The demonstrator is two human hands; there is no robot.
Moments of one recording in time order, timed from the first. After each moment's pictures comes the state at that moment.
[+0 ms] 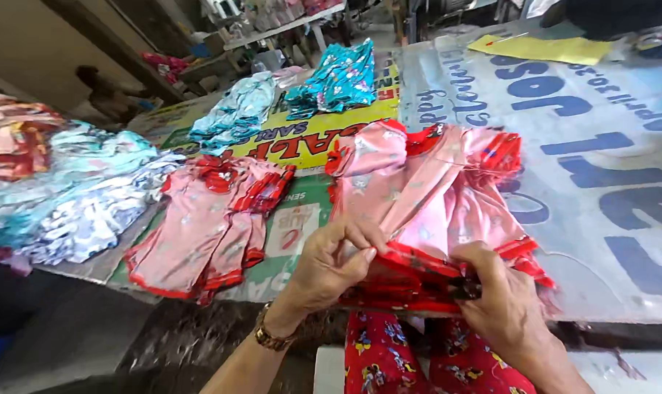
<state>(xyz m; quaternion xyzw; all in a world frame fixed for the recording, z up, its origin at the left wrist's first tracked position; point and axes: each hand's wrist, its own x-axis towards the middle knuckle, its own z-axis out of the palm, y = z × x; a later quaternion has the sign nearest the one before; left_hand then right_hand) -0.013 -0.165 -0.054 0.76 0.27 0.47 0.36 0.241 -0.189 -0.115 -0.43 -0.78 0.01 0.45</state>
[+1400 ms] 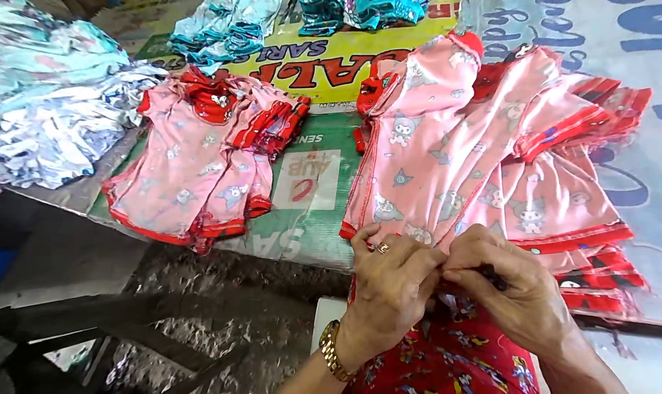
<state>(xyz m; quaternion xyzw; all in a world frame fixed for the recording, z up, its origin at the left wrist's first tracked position) 0.027 -0.226 -0.133 0.75 0.51 0.43 0.03 0.211 -0.182 -0.128 -0.25 -0.75 0.41 0.45</state>
